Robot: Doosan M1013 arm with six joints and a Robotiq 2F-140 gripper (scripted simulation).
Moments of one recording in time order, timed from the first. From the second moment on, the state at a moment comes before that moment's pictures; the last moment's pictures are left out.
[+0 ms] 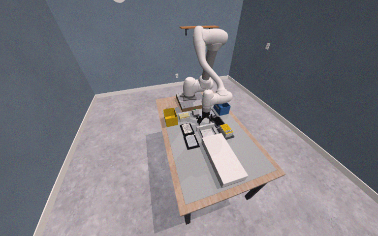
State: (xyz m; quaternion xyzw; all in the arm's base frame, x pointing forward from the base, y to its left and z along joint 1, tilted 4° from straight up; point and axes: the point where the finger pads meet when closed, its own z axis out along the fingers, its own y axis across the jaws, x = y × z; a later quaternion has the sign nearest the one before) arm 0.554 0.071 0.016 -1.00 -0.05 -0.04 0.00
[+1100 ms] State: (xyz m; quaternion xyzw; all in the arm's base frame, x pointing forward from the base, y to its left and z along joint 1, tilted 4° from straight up) arm 0.532 0.069 0.014 -1.00 -0.05 -0.04 0.00
